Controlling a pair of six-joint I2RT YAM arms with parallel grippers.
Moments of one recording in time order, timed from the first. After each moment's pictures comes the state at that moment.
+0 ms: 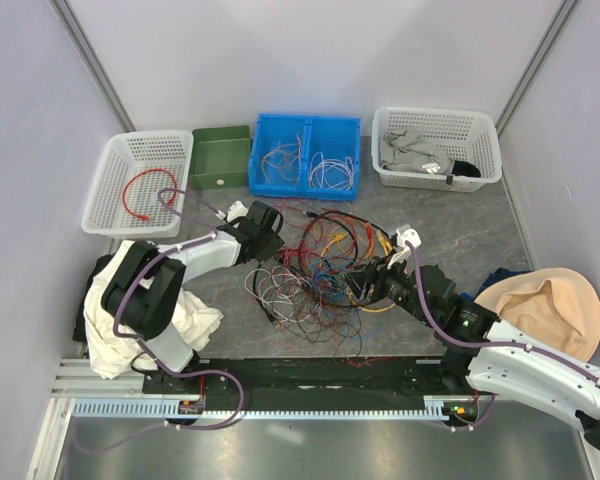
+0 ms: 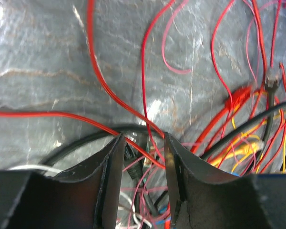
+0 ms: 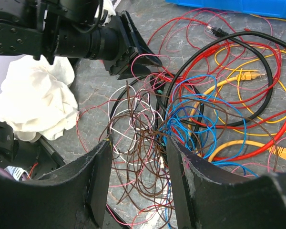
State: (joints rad) left arm -0.55 1.65 0.90 -0.23 -0.26 -1.21; right arm 0.93 0.68 0.48 -0.02 0.19 0.53
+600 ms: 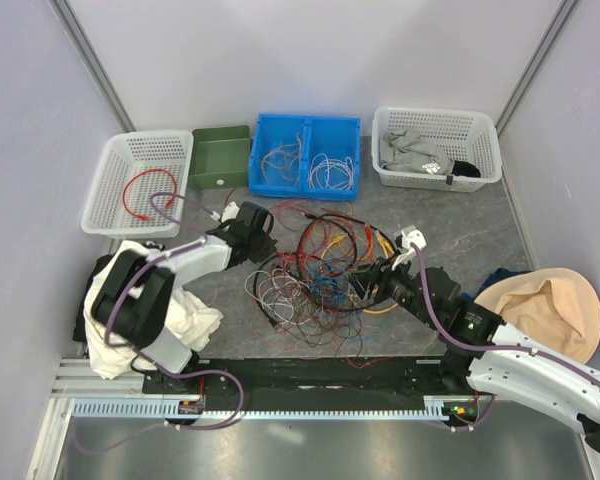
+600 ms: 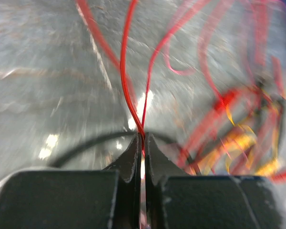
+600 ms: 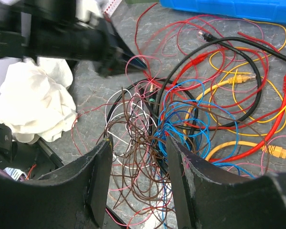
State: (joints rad) left arm -0.51 1.62 0.85 -0.17 -0.17 -1.19; right arm 0.93 0.64 0.48 -0.04 0.21 0.52
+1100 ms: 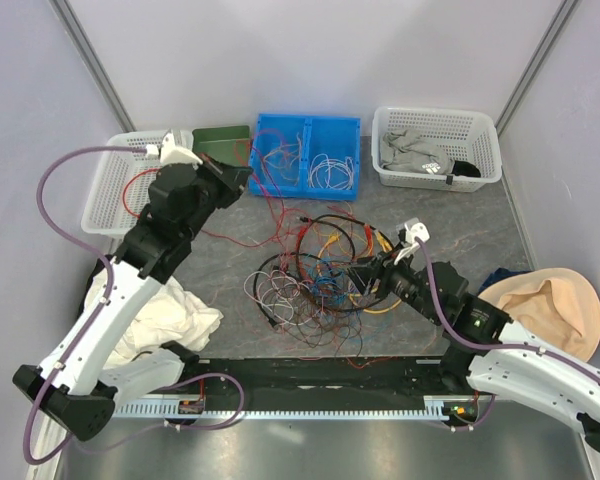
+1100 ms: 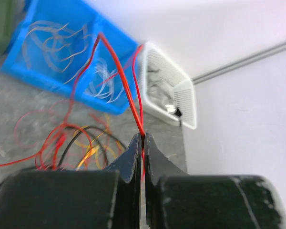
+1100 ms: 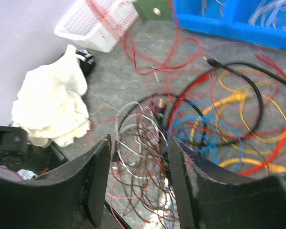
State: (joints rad) left arm -0.51 1.03 1.19 -0.34 -0.22 -0.91; right arm 0.93 0.63 0.55 -0.07 0.19 0.49
